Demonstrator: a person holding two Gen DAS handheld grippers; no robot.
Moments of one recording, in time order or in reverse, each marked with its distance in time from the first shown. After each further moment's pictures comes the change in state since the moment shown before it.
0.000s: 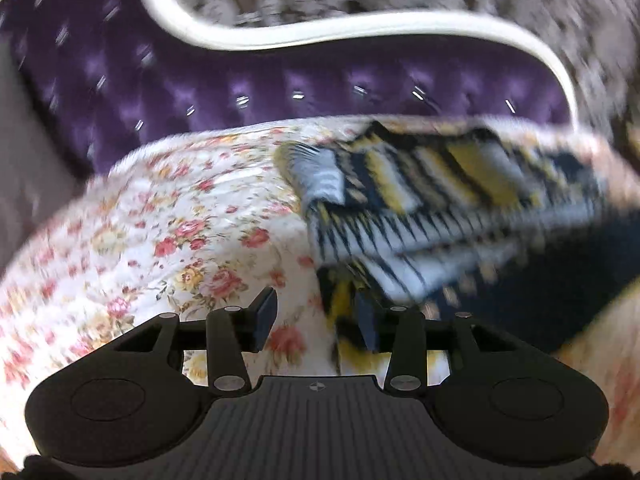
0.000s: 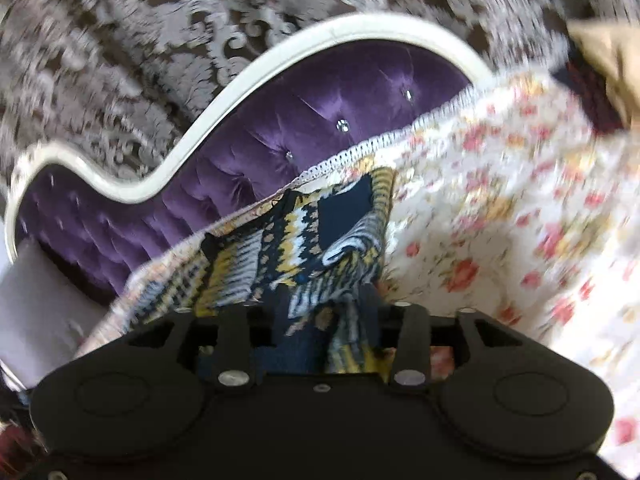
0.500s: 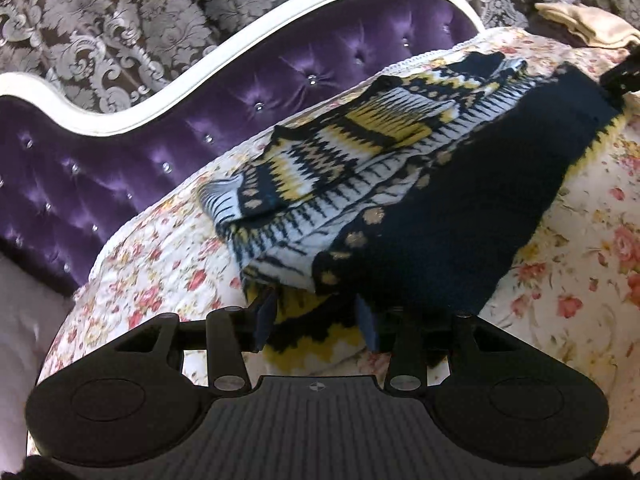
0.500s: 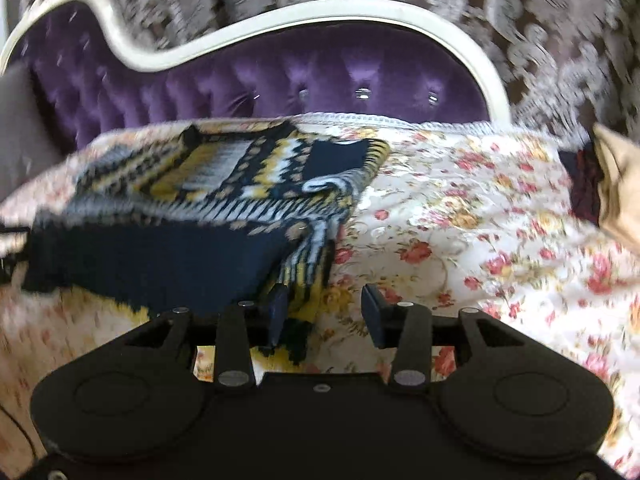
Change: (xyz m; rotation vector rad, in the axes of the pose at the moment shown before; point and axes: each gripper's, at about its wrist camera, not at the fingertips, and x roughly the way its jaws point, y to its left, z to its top) left arm 0.000 -0.068 -0.017 0.391 -0.059 0.015; right arm -0.004 0.022 -0.032 -0.445 0.123 -0.137
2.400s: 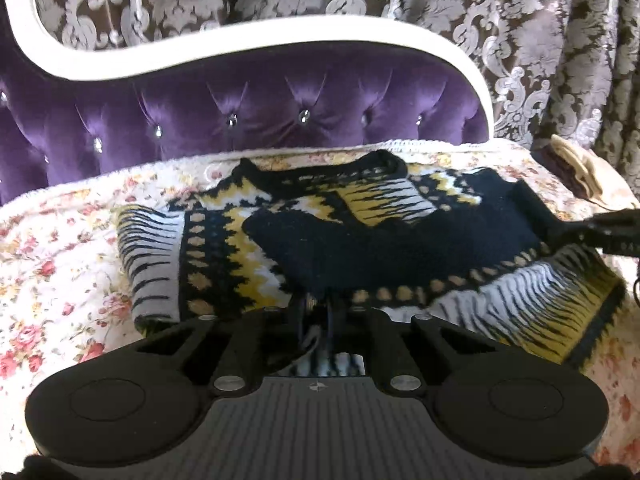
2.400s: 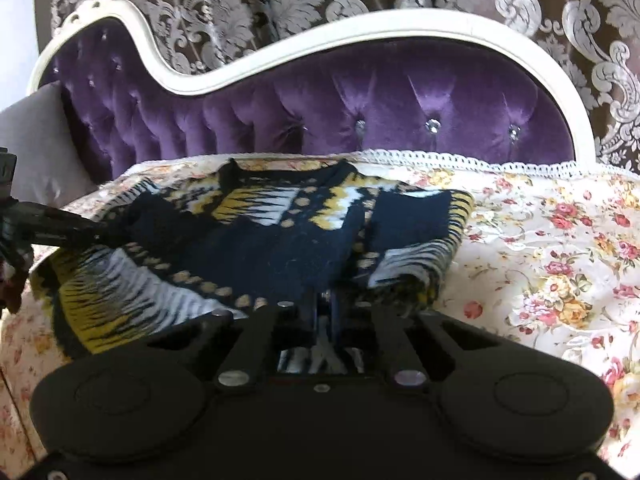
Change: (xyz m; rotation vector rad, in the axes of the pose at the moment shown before) left arm 0.073 0.052 0.054 -0.352 -0.086 -0.304; right arm 0.058 0.011 0.038 0.035 -0.118 0.174
